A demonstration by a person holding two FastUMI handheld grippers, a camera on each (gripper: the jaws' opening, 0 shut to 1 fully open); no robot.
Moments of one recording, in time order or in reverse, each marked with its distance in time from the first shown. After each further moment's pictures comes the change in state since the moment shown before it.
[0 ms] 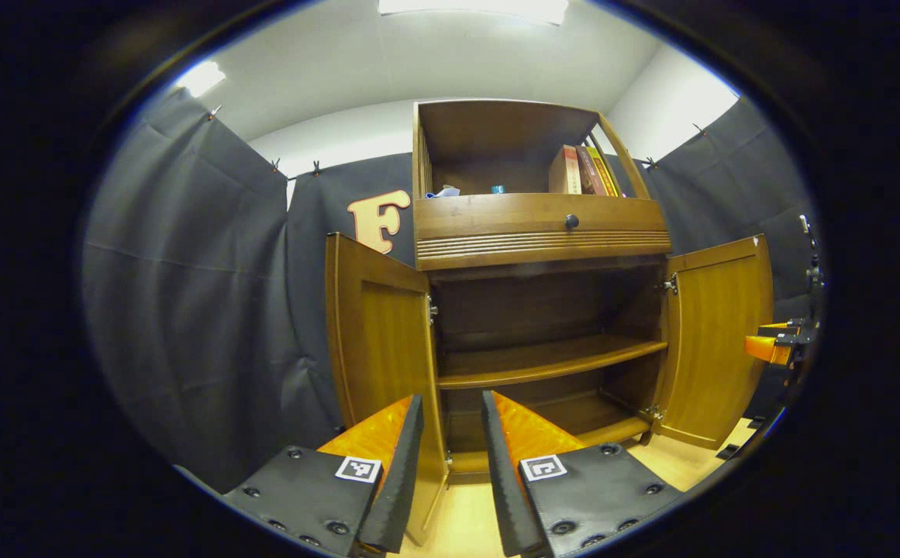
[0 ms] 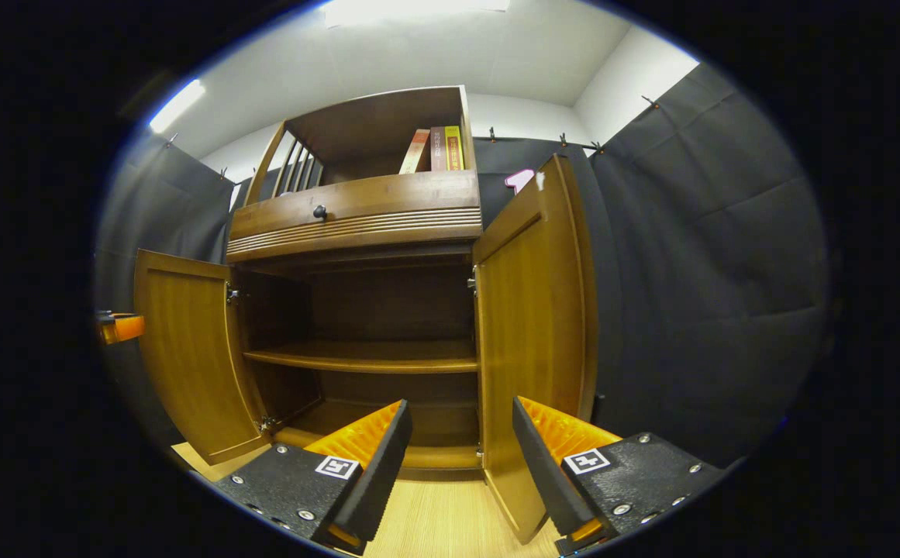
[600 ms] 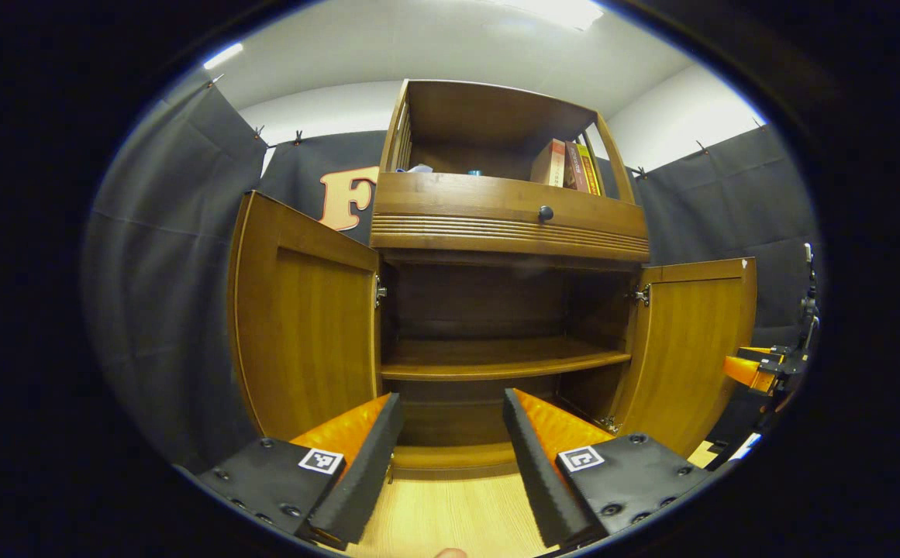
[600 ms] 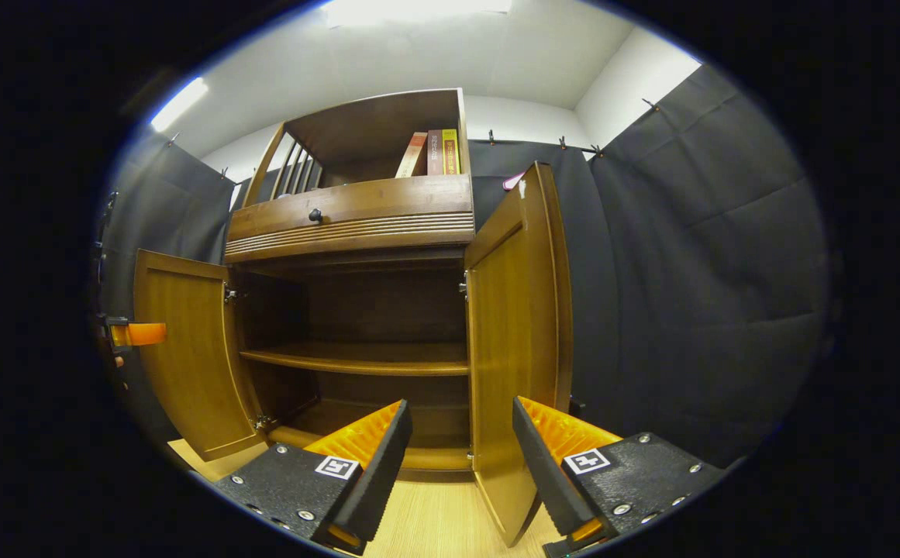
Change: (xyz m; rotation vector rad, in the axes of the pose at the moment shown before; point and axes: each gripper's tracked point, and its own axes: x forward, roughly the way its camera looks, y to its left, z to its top) left arm 0.033 -0.048 -0.010 -0.086 0.053 -0.097; right arm 0.000 -0.003 0.002 -0.014 0.005 0.016
